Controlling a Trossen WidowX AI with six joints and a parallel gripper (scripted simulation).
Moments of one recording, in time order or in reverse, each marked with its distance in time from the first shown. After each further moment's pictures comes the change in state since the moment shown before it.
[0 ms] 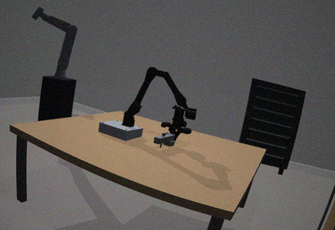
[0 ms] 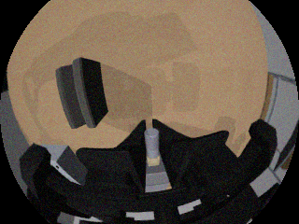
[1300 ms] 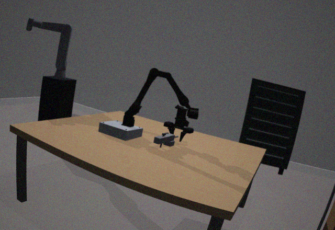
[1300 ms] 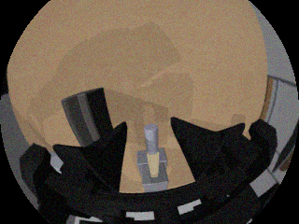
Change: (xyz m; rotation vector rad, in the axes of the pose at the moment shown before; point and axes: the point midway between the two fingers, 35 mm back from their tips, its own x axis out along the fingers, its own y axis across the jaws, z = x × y) arm -0.001 0.000 0.034 0.003 -0.005 0.001
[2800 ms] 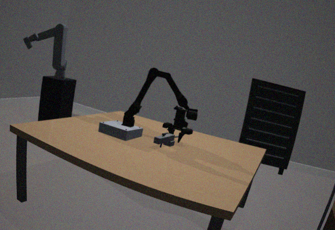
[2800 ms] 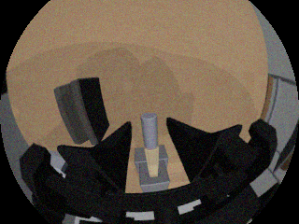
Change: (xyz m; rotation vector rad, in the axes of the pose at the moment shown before) arm 0.006 -0.001 -0.014 0.001 -0.001 -0.003
